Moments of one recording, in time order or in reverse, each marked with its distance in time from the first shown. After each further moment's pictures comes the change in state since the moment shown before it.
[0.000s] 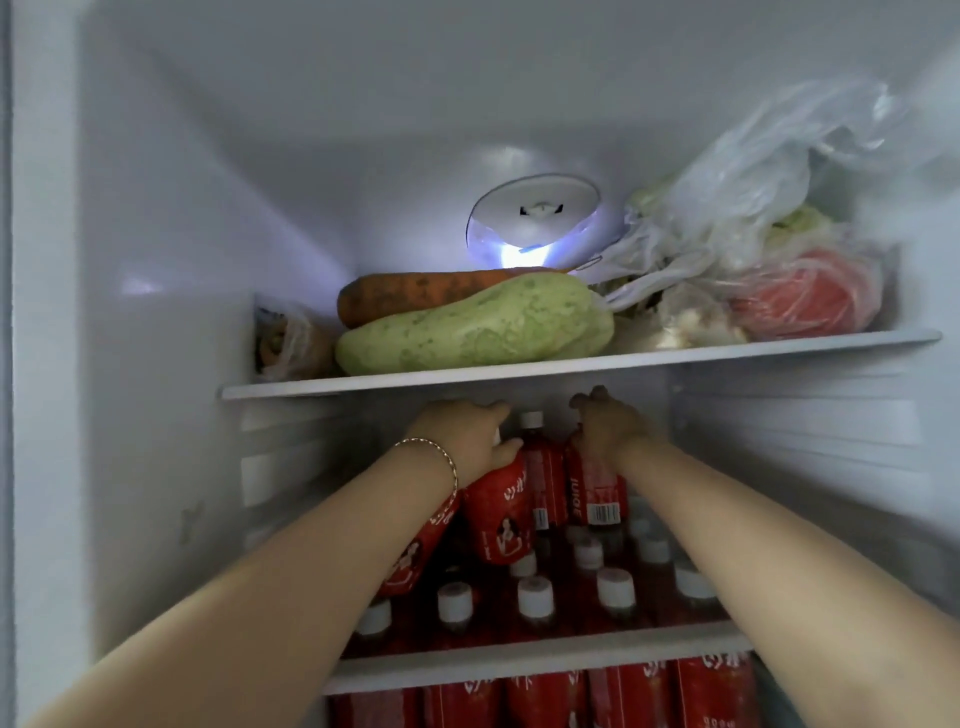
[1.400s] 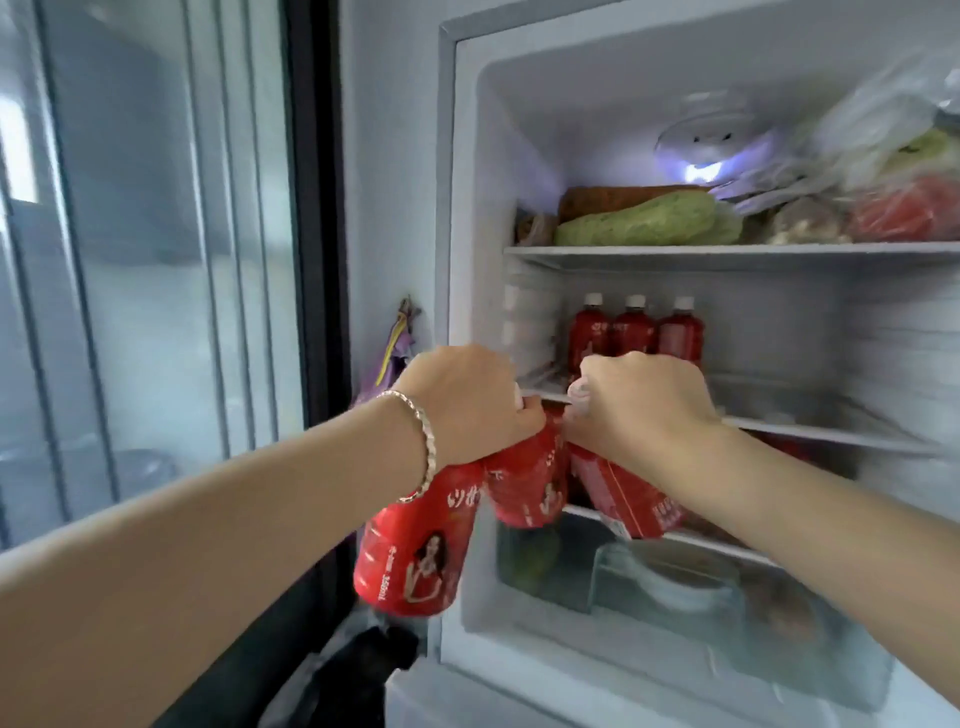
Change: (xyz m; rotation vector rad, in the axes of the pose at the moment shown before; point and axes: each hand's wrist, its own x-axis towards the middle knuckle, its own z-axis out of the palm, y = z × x) left_hand -0.284 0.082 -0.185 0.134 -0.106 -0.430; right_hand -0.327 -0.110 -0.121 0.118 0.179 -0.574
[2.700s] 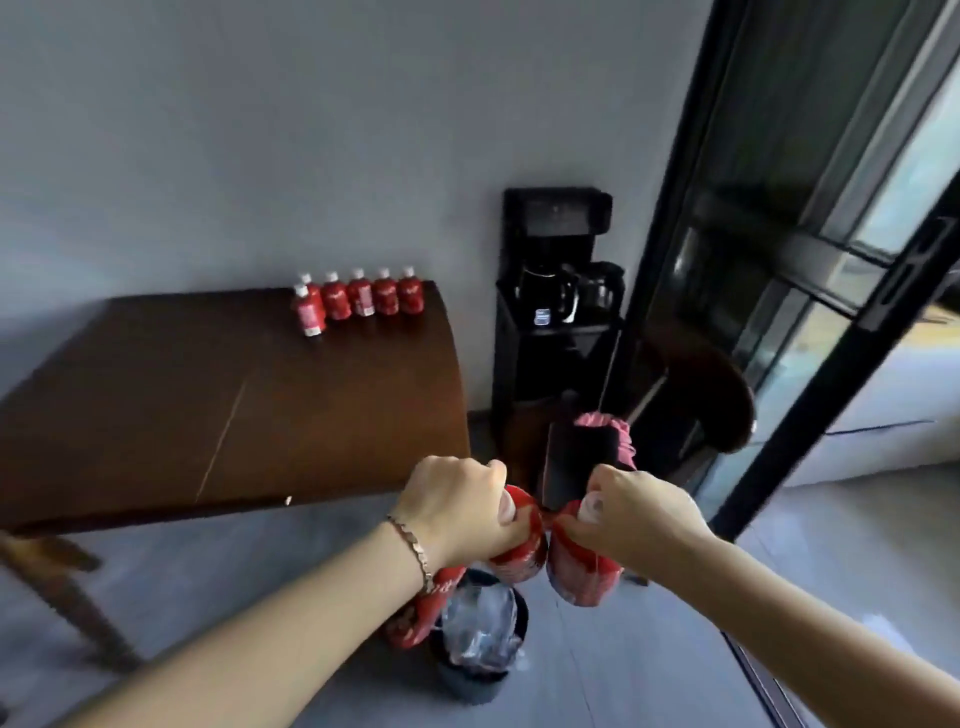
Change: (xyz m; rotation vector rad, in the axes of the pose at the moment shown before) left_hand -1.042 0.130 -0.552 0.941 -0.519 -2.209; right_hand -0.779 -0.749 -0.472 0.861 -0.436 -2.292
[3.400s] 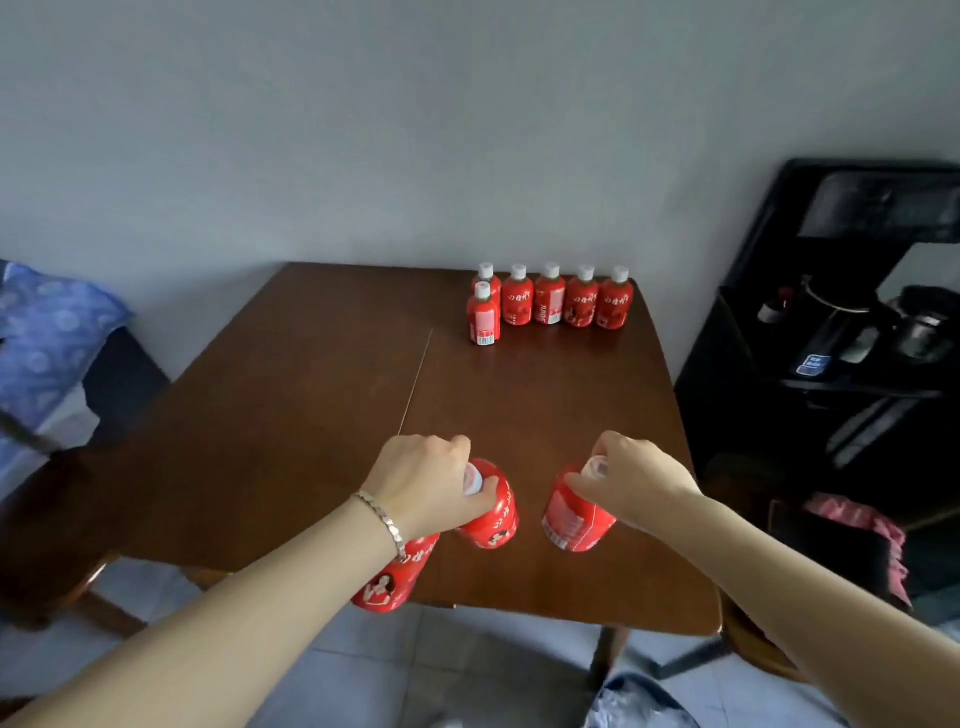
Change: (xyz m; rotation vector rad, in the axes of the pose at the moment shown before) left_hand 0.065 -0.382 0.060 0.066 -0.215 -0.428; right_hand 0.336 -0.266 0.070 0.125 -0.235 -0.133
